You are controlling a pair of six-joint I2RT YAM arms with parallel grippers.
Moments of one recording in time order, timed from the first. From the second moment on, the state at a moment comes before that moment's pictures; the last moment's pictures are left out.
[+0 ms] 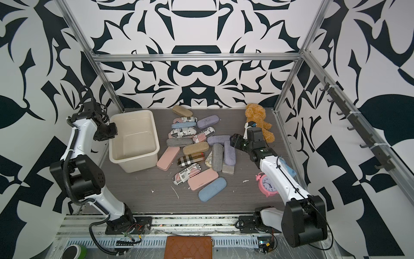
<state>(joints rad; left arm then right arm) 0.29 1.75 1.67 -1.10 -0.05 -0.03 0.17 1.22 0.86 -0.29 -0.17 0.53</state>
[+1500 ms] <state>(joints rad) -0.31 1.71 1.56 -1.00 -0.20 -0.30 0.30 1.32 0.86 -0.29 -0.14 0.47</state>
